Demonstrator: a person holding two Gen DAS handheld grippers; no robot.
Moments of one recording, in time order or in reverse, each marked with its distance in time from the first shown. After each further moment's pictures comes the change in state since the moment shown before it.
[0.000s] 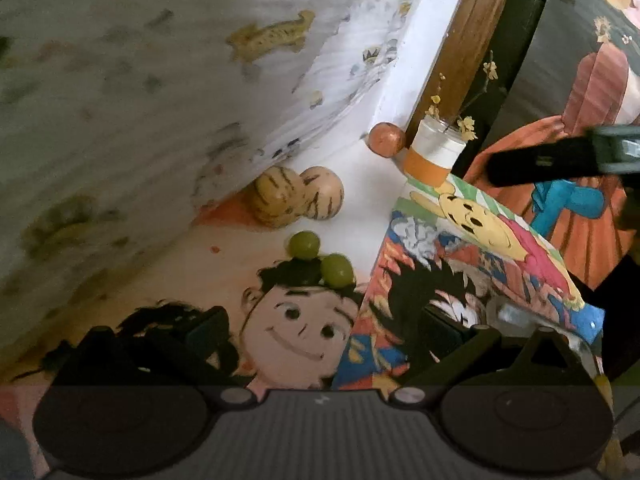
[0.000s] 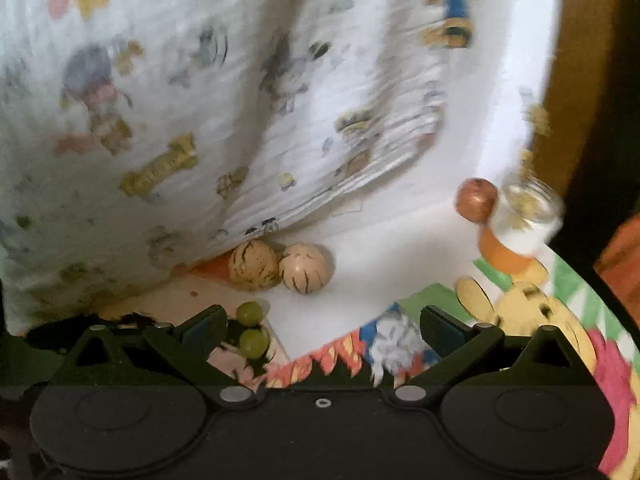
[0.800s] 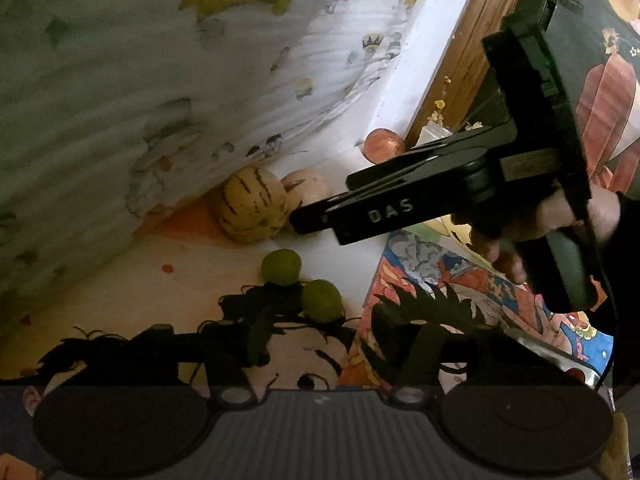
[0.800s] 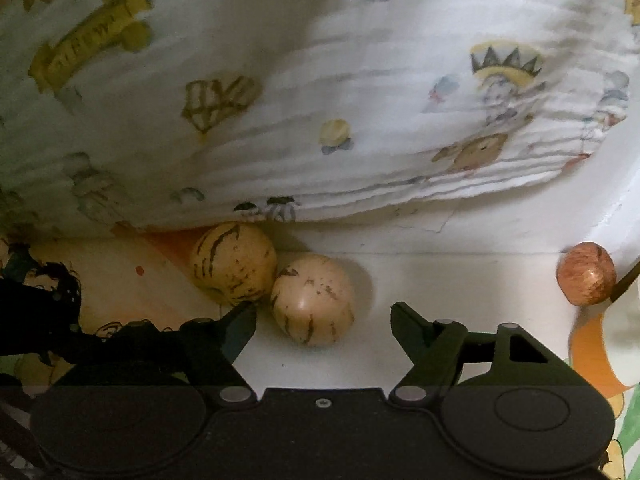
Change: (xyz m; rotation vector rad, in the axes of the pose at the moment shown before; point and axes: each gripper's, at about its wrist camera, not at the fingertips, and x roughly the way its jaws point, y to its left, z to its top) left arm 0.050 -0.003 0.007 -0.031 -0.038 -0.034; right arm 0.135 0.005 0.016 -0.253 0.061 0.131
